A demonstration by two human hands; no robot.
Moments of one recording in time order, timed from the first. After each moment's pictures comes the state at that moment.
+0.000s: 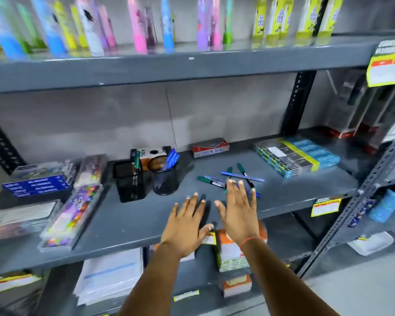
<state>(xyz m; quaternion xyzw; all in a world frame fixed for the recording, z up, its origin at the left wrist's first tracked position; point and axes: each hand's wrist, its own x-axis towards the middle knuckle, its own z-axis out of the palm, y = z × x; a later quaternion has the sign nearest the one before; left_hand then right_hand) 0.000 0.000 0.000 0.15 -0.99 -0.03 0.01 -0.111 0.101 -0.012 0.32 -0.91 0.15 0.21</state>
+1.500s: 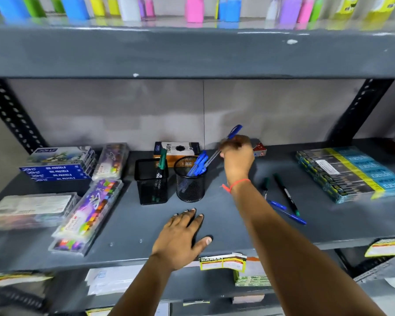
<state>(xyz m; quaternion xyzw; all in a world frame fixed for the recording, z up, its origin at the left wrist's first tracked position) 0.019 -0.082 -0.032 0.21 -0.97 -0.11 0.03 -0.148 -0.060 0.092 0.11 -0.69 0.71 -0.08</state>
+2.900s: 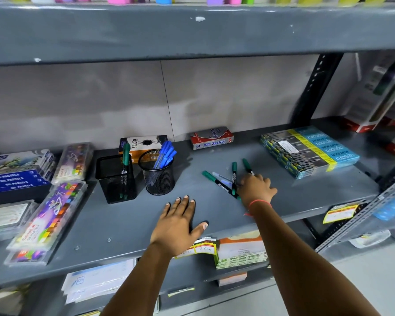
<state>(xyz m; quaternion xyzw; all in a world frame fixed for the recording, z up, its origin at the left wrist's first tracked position) -0.026 -0.045 -0.037 0.19 -0.98 -0.11 0.01 -0.200 0.070 0.011 0.12 -0.98 0.14 -0.08</state>
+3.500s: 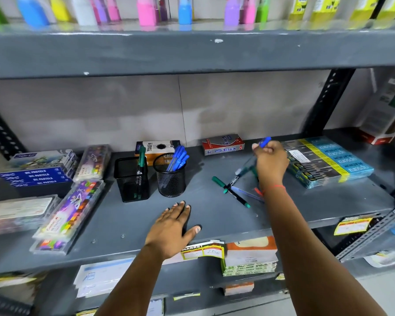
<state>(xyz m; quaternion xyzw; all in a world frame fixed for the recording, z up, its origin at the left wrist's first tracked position) 0.001 -0.064 -0.028 0.22 -0.97 -0.13 0.00 -0.200 0.052 0.091 0.07 -0.75 0.66 0.02</state>
